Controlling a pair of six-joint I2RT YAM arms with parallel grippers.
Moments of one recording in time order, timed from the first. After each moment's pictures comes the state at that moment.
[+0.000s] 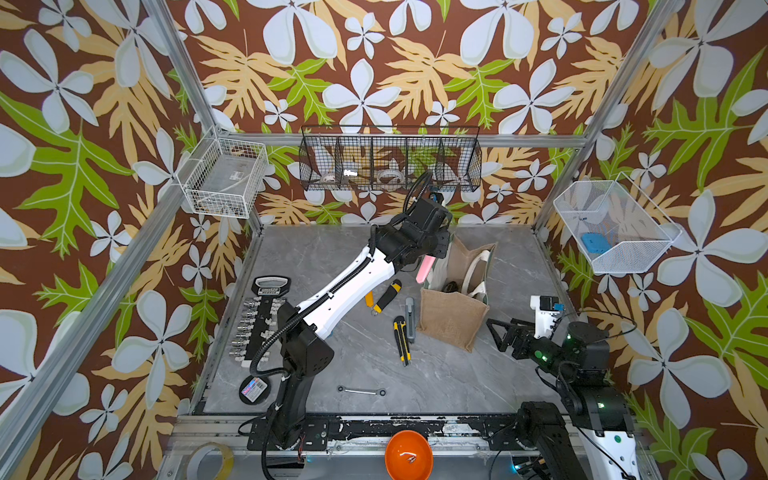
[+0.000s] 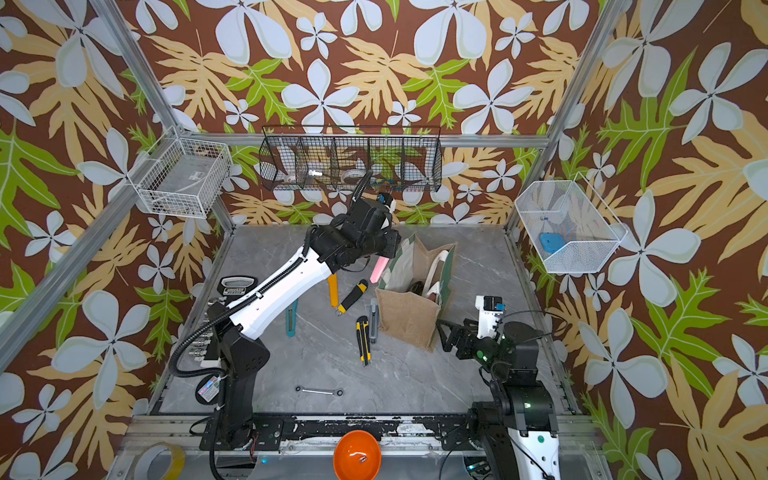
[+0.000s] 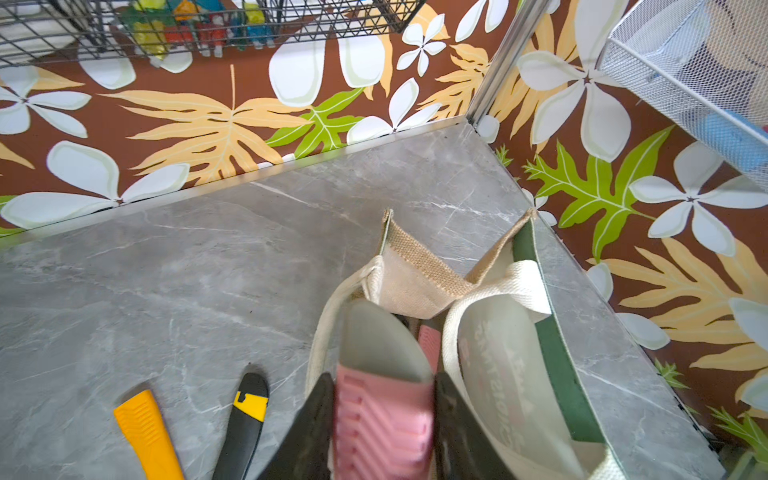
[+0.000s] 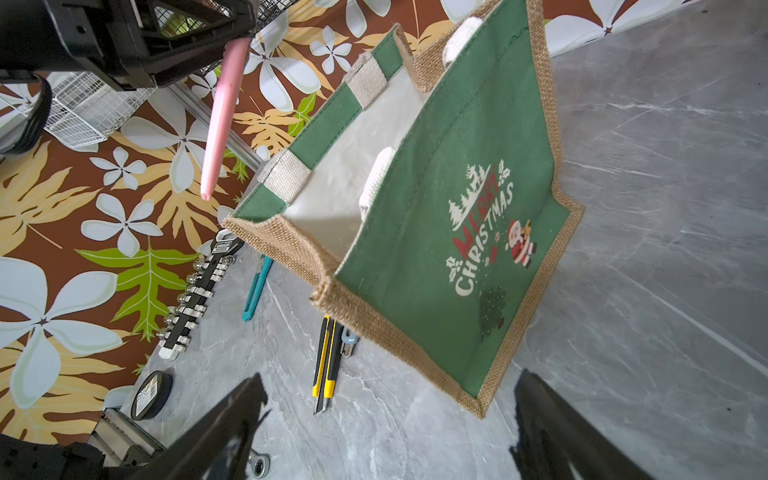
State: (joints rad) left arm -0.81 2.03 2.25 -0.81 -0.17 -0.36; right arm -0.03 0.39 0.65 -0.70 -0.50 0.32
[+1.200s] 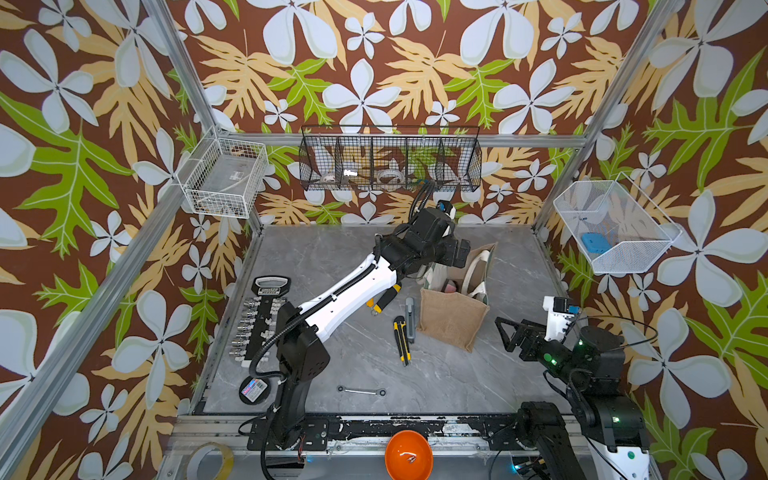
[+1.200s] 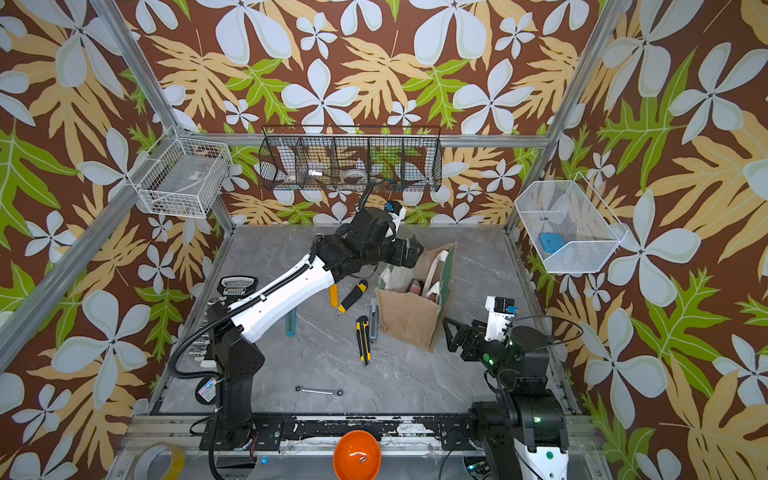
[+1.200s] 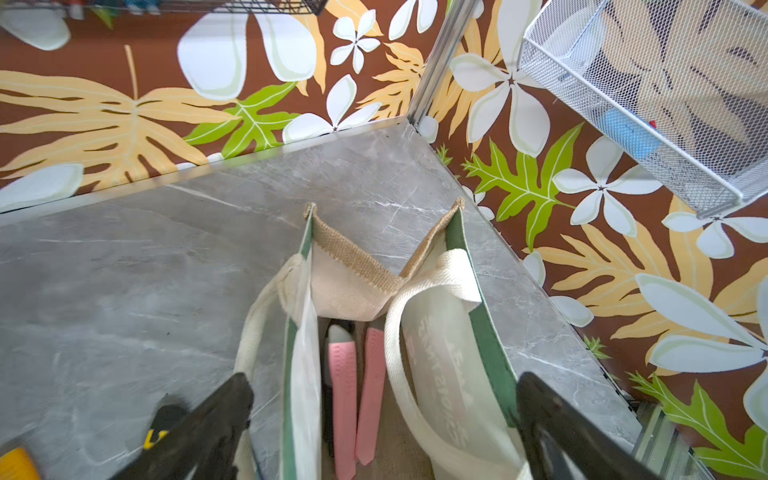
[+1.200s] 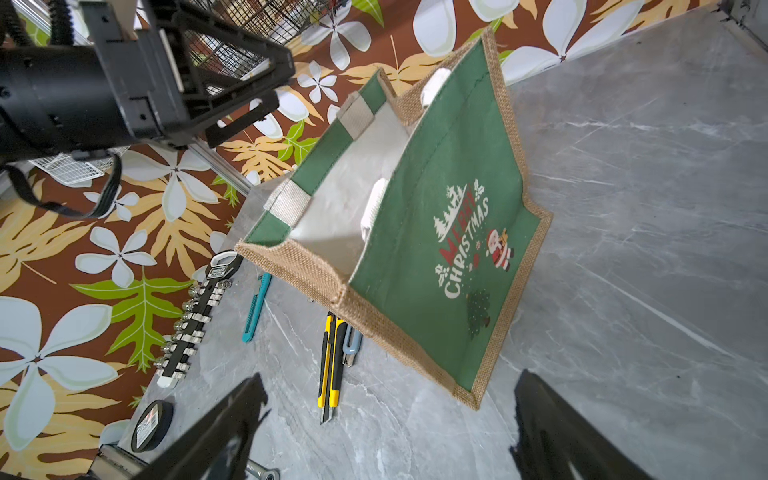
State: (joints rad) left arm -0.84 1.92 2.00 -0.60 -0.08 -0.38; right arm -0.03 0.38 0.77 -0.81 -0.42 0.37
